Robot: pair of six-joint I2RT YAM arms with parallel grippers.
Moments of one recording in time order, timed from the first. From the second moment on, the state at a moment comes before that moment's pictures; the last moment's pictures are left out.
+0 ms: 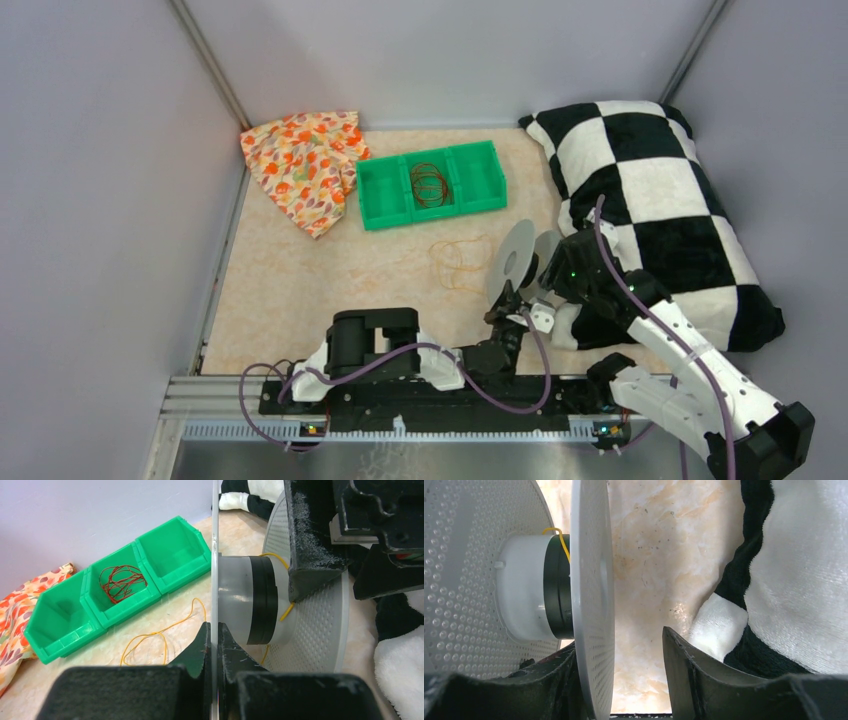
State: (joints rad) left arm -1.52 2.11 1.00 1.46 -1.20 0.61; right arm 0.51 0.82 0.73 -0.79 0.25 0.79
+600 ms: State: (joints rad) left arm -1.53 2.12 1.00 1.46 -1.20 0.64; right arm 0.51 0.83 0.81 -0.76 0.23 0.79
